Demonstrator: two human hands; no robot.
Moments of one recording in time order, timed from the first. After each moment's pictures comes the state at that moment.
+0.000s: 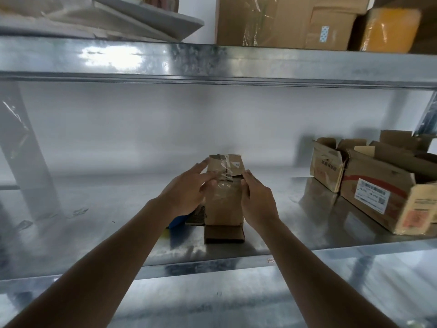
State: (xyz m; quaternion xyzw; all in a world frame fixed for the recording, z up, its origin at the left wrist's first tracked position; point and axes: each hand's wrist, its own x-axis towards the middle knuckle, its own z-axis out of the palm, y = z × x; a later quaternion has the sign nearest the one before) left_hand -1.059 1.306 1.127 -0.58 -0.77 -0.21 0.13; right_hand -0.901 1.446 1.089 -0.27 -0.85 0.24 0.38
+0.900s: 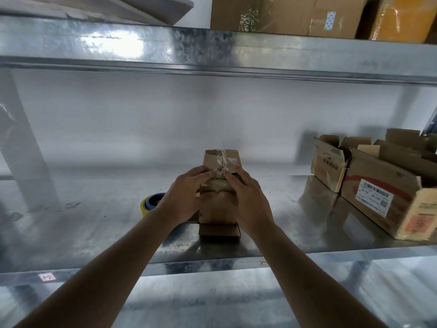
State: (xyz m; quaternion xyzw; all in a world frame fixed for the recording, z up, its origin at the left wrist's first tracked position) left_hand -1.058 1.324 1.092 -0.56 -0.75 -0.31 0.16; right_hand -0.896 1.448 1.088 -0.20 -0.92 0.11 0.33
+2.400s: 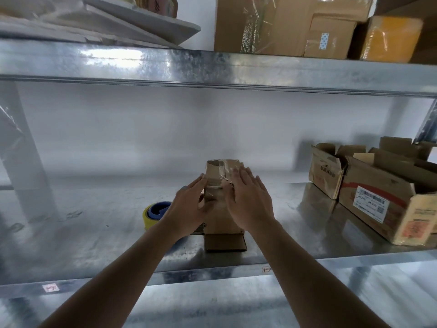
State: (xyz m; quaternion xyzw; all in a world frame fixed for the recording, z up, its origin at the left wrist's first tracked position) left_hand -1.022 1.307 1.109 -0.54 -0.75 -0.37 0.12; right_hand -0.911 1.446 1.110 -0.26 -0.92 0.05 0.29
